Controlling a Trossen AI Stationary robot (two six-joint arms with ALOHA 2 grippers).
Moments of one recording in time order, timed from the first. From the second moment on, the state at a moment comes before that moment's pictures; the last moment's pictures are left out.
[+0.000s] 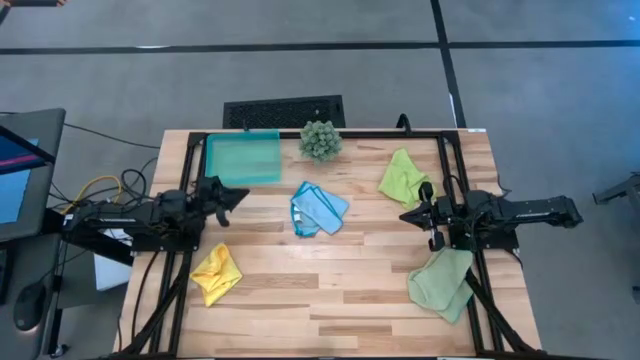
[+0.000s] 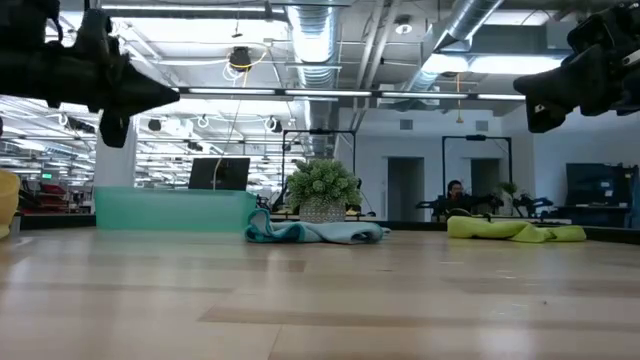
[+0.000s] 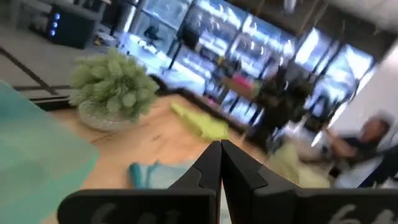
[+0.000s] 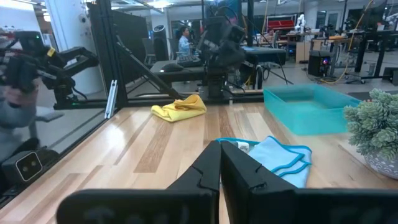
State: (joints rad) left arm 0.03 0.12 0.01 0.16 -0.36 -0.52; right arm 0.08 0.03 0.01 0.01 -0.01 0.02
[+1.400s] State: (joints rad) left arm 0.26 1.92 1.27 -0.41 -0.20 -0.36; right arm 0.08 0.03 0.00 0.01 -0.01 0.02
